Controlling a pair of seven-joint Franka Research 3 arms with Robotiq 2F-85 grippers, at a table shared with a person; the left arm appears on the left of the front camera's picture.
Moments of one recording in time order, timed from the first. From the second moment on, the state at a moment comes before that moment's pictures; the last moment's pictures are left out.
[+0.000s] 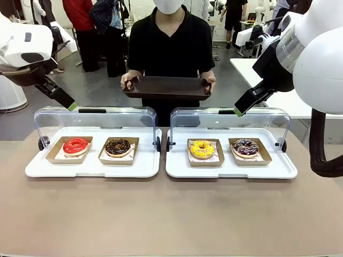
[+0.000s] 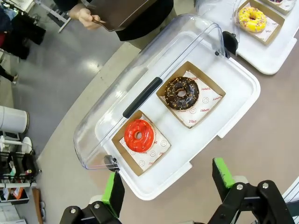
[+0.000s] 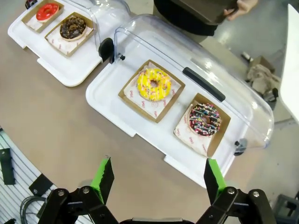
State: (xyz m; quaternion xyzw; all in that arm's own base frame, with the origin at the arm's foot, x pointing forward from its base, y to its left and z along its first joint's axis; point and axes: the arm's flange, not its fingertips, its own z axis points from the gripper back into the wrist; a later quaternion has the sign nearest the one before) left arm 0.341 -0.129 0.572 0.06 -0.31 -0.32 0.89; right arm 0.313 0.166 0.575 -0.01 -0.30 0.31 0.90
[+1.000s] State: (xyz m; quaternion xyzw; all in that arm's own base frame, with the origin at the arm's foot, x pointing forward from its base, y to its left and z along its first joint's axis) left arm 0.372 0.023 0.585 -0.31 -0.29 -0.46 0.78; right arm 0.336 -0.038 0.546 0.38 -0.31 0.44 0.75
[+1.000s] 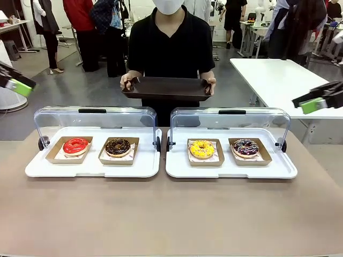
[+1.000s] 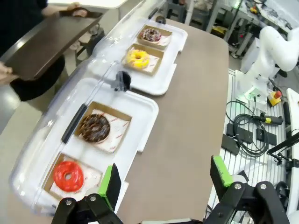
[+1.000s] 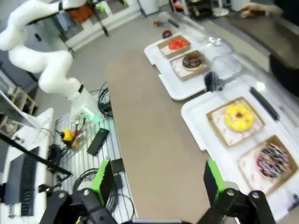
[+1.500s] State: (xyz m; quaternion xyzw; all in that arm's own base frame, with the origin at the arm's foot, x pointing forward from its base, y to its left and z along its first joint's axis) left arm 0.342 0.107 0.592 -0.29 -0.32 -0.41 0.80; right arm 0.294 -0.111 0.553 0.36 -0.35 0.38 0.77
